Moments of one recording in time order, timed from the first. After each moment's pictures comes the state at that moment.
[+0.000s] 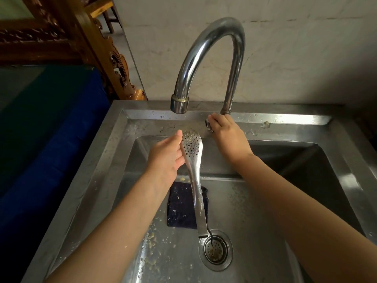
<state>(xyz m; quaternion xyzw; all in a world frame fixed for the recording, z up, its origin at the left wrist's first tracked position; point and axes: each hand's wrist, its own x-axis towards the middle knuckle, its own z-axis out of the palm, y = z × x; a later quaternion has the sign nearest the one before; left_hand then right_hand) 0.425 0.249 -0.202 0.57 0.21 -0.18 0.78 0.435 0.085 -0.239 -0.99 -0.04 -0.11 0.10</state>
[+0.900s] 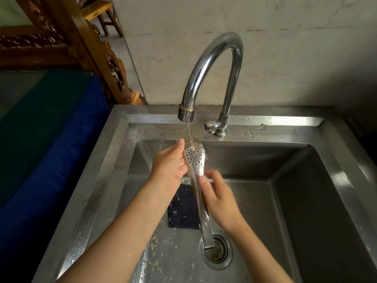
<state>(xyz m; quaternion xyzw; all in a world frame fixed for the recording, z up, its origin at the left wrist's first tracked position) 0.413 0.248 -0.198 0.56 0.22 -0.20 0.78 0.316 0.157 -0.248 -0.79 0.10 -0.05 0.61</state>
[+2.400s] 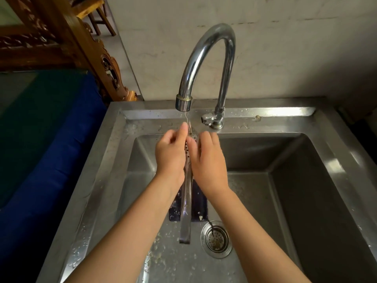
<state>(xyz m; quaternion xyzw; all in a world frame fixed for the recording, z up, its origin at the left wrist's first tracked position) 0.398 0.240 -0.190 0.67 0.10 -0.05 0.74 0.357 0.178 -0.202 -0.86 0.13 -0.20 0.46</state>
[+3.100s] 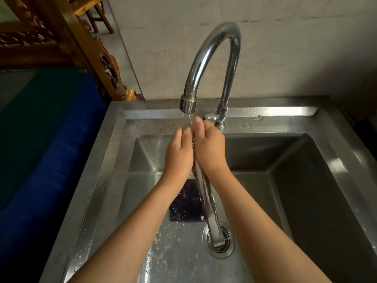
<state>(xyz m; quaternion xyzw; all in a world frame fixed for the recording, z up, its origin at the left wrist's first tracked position) 0.401 0.242 -0.199 0.77 -0.03 -0.05 0.64 0.391 0.173 -0.187 -0.77 0.18 -0.18 0.58</state>
